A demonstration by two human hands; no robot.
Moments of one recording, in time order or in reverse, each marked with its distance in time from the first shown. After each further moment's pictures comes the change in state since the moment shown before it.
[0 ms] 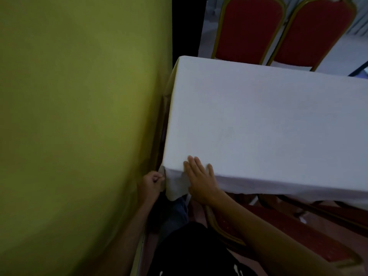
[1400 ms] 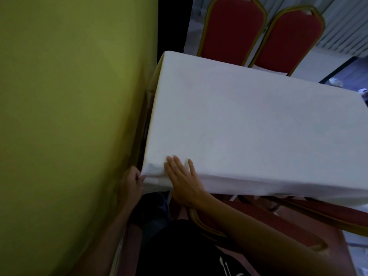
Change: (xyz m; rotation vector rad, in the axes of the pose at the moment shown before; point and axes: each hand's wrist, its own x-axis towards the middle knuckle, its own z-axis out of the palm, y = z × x) left_hand -0.002 -0.047 0.015 0.074 0.089 0.160; right_hand -0.015 0.000 0.024 -0.201 0.124 -0.149
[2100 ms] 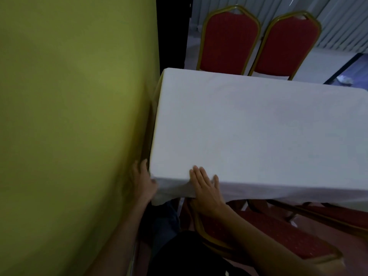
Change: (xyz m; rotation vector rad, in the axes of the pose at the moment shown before) left_hand 0.029 0.083 -0.007 0.297 -0.040 -0.081; right_hand -0.026 0.037 0.004 0.240 -0.110 0.284
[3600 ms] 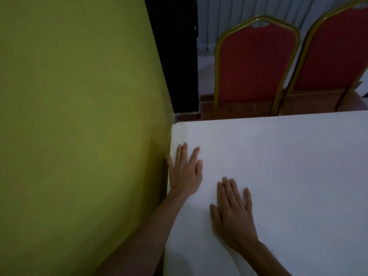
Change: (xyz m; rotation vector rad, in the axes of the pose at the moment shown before) left_hand 0.351 0.204 0.038 0.423 0.022 0.461; right_hand 0.272 0.078 -0.106 0.185 0.405 0.169
